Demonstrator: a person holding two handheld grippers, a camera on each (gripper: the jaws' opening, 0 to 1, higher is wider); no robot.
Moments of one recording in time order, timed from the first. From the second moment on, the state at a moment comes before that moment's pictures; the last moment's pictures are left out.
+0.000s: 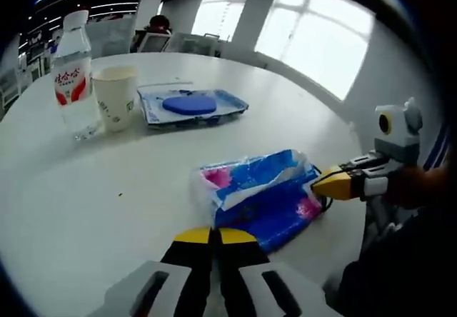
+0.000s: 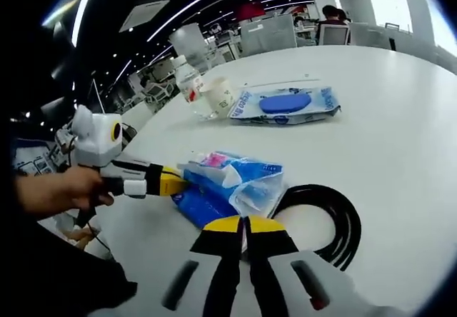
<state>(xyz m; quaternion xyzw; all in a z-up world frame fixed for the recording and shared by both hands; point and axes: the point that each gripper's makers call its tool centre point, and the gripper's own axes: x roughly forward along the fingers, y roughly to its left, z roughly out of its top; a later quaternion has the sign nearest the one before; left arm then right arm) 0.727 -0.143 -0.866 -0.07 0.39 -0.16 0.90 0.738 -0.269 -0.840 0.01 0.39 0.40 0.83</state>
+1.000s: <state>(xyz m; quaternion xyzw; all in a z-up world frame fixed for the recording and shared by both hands) 0.759 -0.156 -0.794 -0.10 0.34 -0.13 0.93 0.788 -0.285 -0.783 0.00 0.36 0.37 0.85</state>
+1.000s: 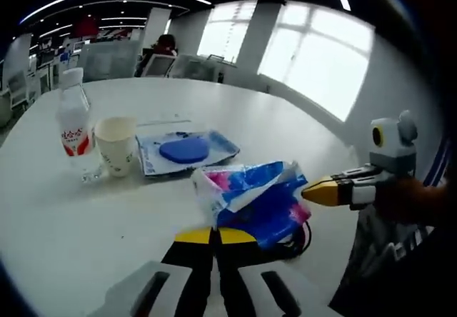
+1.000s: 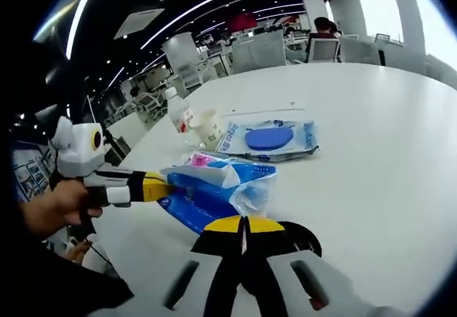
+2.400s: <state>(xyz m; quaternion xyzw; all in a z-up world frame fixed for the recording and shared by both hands) 0.917 -0.228 -0.742 -0.14 0.28 -0.12 0.94 0.967 -0.352 -0.730 -0.06 0.30 0.36 0.88</state>
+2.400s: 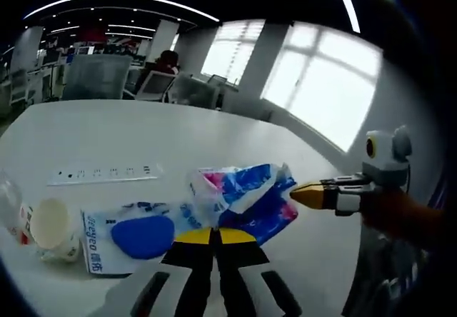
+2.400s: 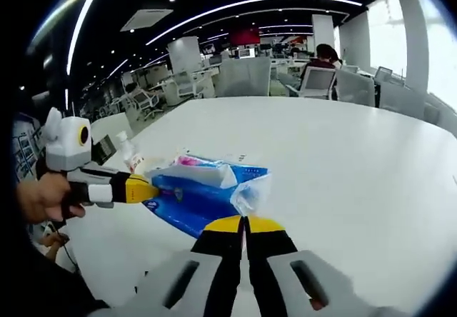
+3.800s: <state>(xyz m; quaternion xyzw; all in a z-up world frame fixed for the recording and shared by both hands) 0.990 -0.274 -0.840 -0.10 0.38 -0.16 0.91 1.041 -0.396 -0.840 -0.11 0.35 0.31 0.88</state>
